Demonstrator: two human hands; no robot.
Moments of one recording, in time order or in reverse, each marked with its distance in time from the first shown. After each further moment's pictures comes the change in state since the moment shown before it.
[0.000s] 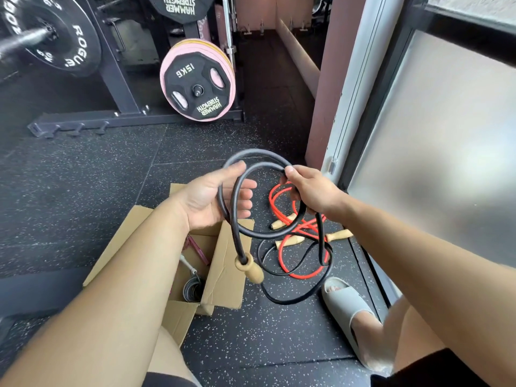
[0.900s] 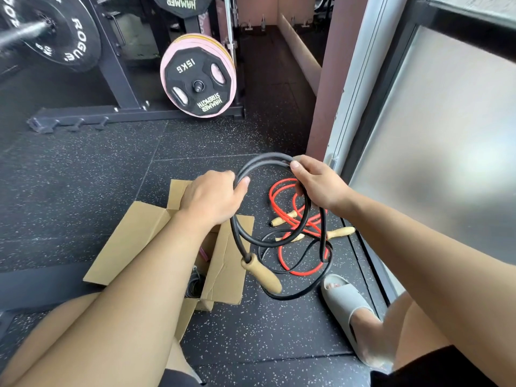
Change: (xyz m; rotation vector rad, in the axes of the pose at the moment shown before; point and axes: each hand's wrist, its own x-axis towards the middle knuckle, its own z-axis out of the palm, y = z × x) left_hand 0.014 -0.018 0.002 1.544 0.661 0.381; right_hand 0.004 0.010 -0.010 -0.093 0.049 -0.100
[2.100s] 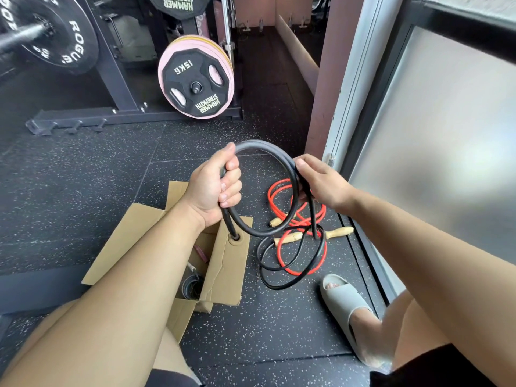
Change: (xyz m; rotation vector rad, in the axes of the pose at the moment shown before) left_hand 0.003 0.014 -0.014 -1.862 -0.325 -0.203; right_hand -0.002 0.001 -0.008 0.180 -0.039 0.016
